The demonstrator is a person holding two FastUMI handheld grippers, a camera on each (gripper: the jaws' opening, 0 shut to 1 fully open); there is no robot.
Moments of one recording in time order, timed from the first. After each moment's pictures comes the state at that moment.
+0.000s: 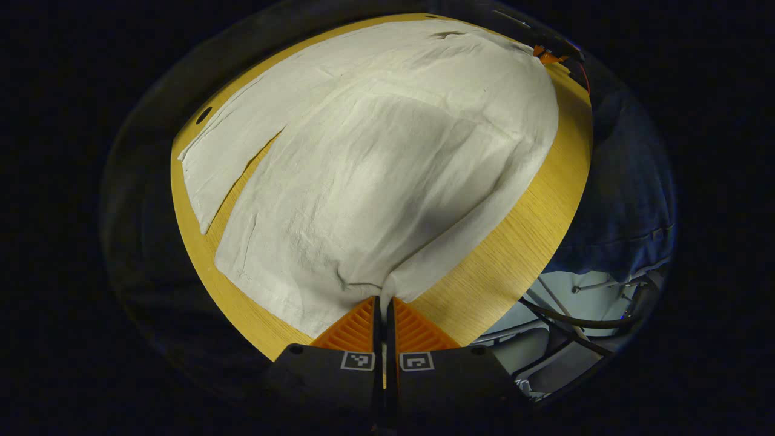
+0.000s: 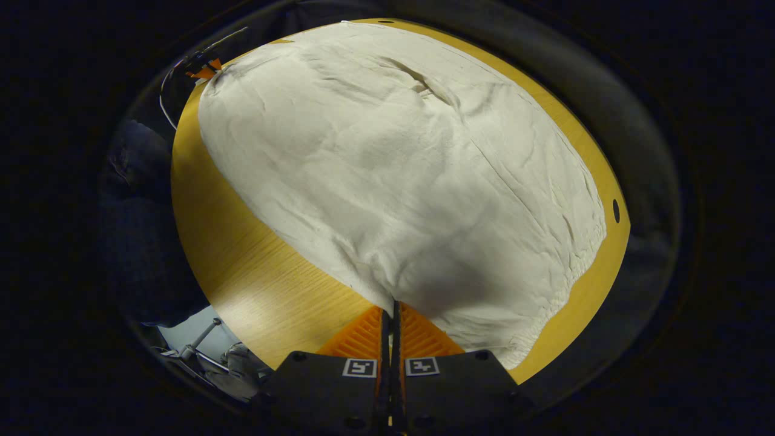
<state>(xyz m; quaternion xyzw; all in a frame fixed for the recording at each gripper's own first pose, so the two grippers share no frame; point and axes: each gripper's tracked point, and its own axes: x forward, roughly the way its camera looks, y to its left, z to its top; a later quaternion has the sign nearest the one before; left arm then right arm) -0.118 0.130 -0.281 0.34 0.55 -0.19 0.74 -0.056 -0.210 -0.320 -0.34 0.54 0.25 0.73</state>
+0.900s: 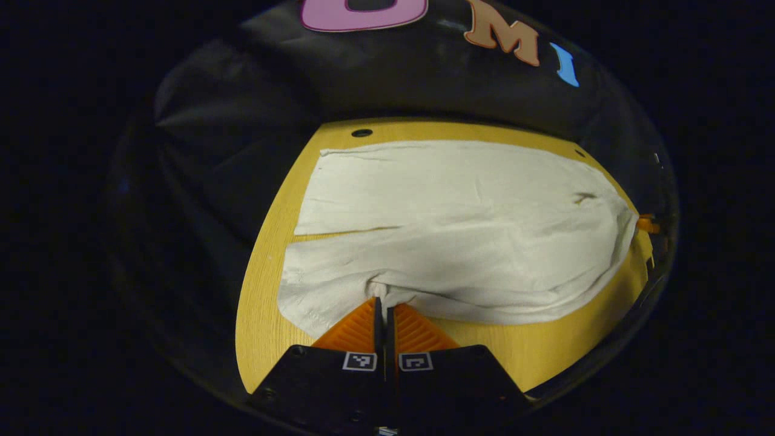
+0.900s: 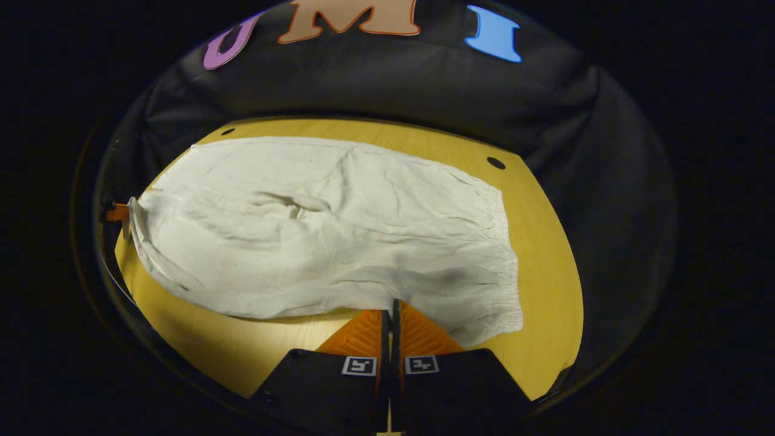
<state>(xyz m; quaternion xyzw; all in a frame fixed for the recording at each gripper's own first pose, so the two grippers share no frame) 0.004 0.103 -0.205 0.07 0.30 0.04 0.95 0.002 -0.177 -0.249 -0.09 0.37 -0.03 0.93</state>
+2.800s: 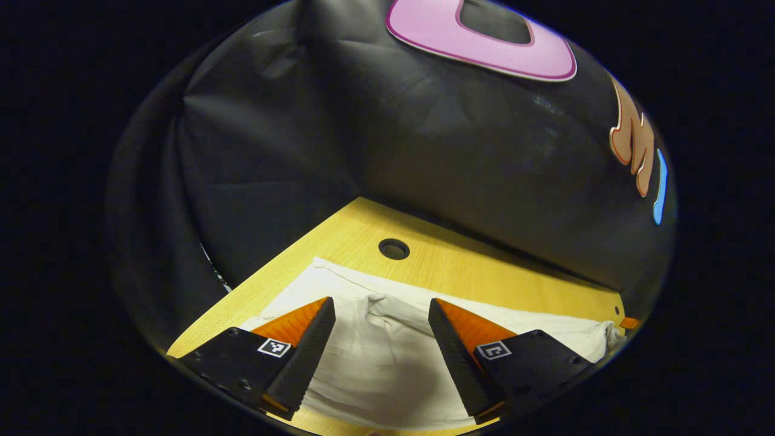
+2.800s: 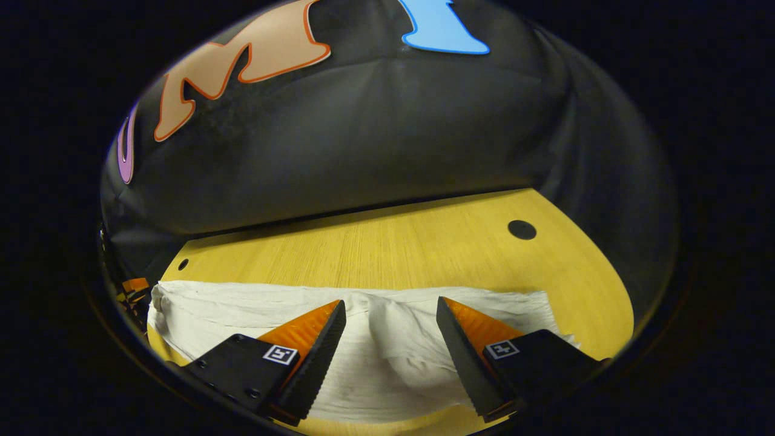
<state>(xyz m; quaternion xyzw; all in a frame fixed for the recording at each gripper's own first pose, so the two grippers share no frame) 0.280 0.103 -0.059 -0.10 0.11 0.16 0.98 0.236 -0.193 -0.188 0.07 0.25 -0.07 0.96</state>
